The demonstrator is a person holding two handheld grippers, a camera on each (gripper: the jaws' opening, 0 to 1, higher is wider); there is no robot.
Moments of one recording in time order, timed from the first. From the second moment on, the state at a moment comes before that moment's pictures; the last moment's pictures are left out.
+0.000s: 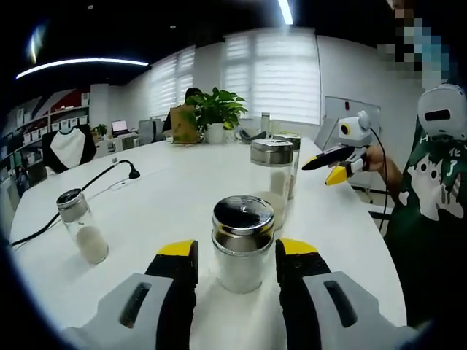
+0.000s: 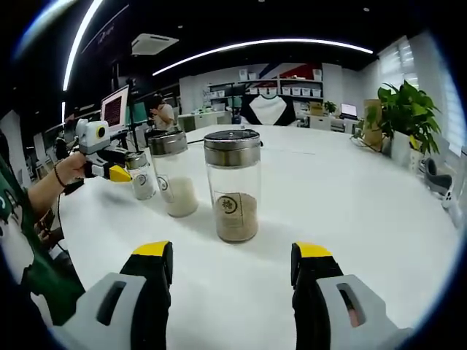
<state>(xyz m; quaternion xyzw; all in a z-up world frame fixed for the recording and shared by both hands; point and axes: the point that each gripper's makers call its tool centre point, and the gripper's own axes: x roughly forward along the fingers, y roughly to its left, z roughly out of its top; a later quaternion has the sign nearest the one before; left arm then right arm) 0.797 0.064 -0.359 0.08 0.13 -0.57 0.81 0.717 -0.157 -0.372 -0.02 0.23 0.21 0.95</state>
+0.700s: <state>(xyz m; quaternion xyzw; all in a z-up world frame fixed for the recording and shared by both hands) 0.788 0.077 -0.353 0.01 0.15 -0.43 0.89 0.716 -0.160 -0.376 -0.02 0.23 0.20 0.95</state>
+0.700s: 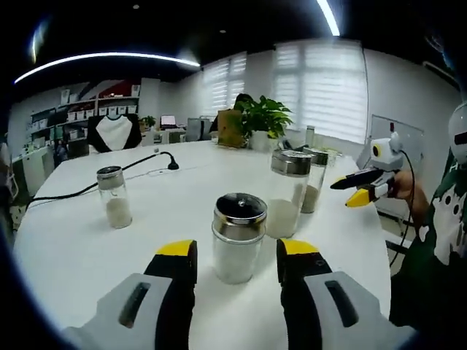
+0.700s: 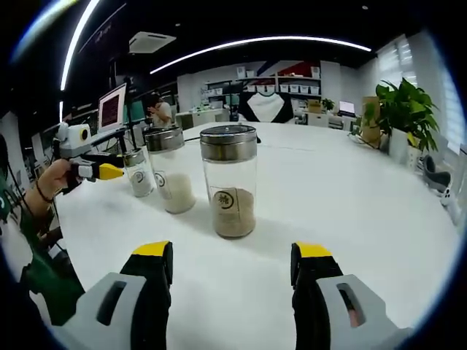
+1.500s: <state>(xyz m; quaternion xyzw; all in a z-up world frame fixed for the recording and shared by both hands) 0.799 0.068 -0.357 -0.04 0.13 -0.31 0.94 0.717 -0.159 -0.375 -0.02 0.24 0.20 0.95</state>
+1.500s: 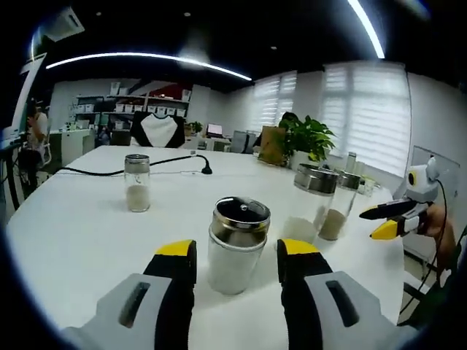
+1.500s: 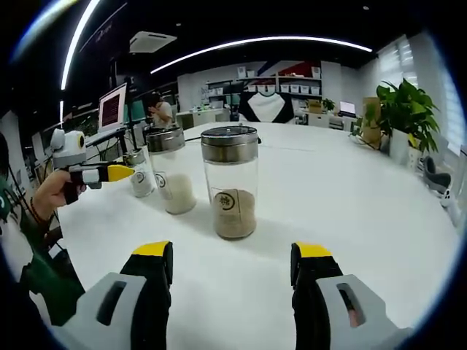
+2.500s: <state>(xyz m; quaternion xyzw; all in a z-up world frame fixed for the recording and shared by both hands) 0.802 0.064 -0.368 -0.03 0.13 -0.32 0.94 0.717 -0.160 -0.372 -0.02 0.23 0.20 0.95</state>
